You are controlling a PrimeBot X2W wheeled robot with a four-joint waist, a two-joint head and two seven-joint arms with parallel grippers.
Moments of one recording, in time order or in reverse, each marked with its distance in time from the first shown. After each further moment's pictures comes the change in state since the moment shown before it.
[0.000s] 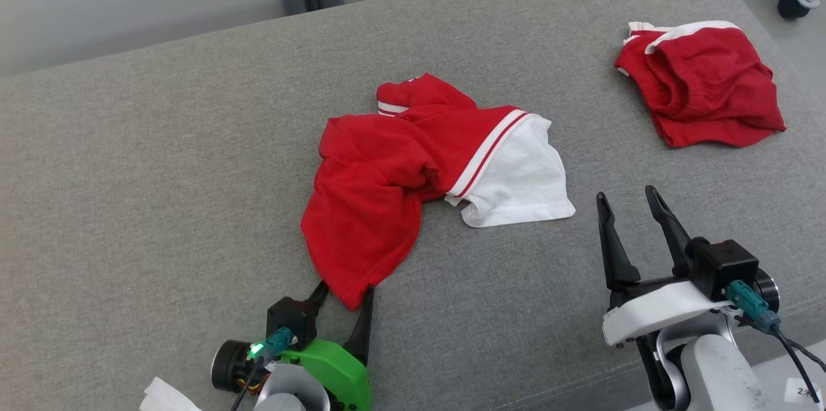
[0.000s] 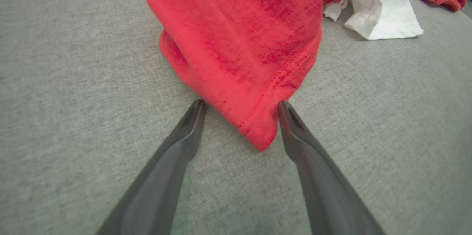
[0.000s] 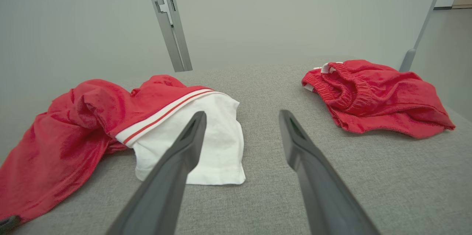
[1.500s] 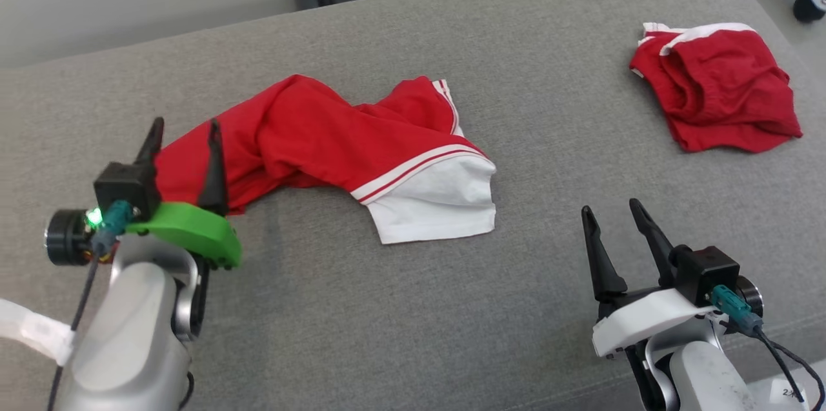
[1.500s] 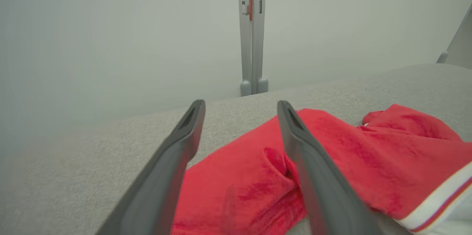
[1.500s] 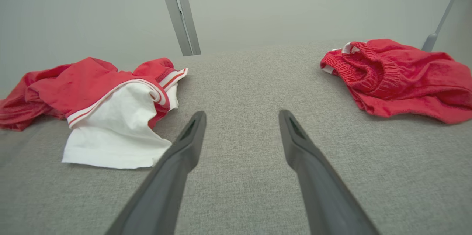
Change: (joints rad) left arm -0.307 0.213 0.175 -0.025 -0.016 0.047 -0.048; right arm -0.004 0.000 0.030 0.048 0.013 0.000 0.000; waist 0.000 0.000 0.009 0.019
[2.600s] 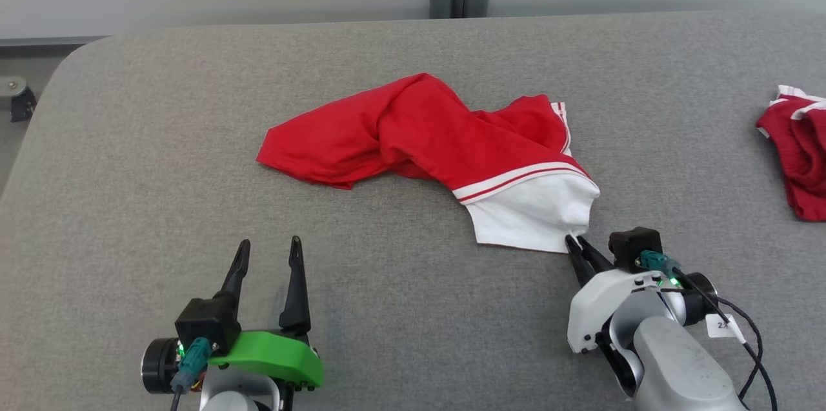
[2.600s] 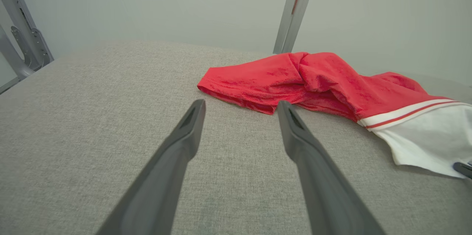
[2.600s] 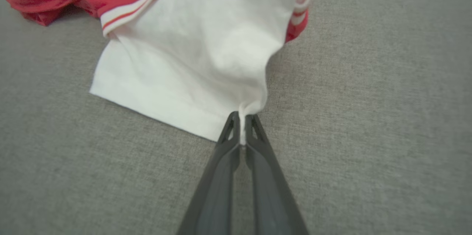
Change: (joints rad) left arm 0.420 -0.161 -0.002 -0.305 0.012 0.067 -0.016; right arm -0.258 0.002 0.077 0.543 -0.039 0.000 0.092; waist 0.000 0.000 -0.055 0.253
